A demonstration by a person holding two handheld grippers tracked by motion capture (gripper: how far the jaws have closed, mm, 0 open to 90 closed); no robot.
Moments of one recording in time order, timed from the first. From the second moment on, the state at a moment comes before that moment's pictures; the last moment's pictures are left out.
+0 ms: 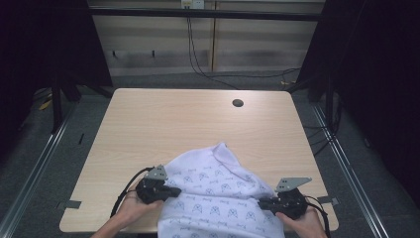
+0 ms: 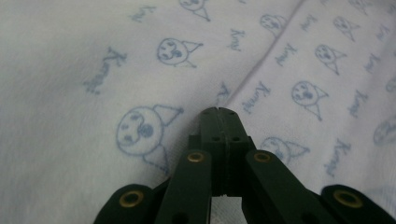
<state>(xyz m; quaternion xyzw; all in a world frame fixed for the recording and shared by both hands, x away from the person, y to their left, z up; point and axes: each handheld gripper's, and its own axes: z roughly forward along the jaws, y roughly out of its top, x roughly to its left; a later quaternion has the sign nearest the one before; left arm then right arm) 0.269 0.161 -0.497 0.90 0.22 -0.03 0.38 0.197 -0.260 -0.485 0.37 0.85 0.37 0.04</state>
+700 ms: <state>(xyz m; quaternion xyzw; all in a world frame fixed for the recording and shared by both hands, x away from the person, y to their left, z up) 0.311 0.227 -0.497 0.83 0.37 -0.02 0.42 0.326 -0.177 -0.498 0.34 0.86 0.38 0.07</state>
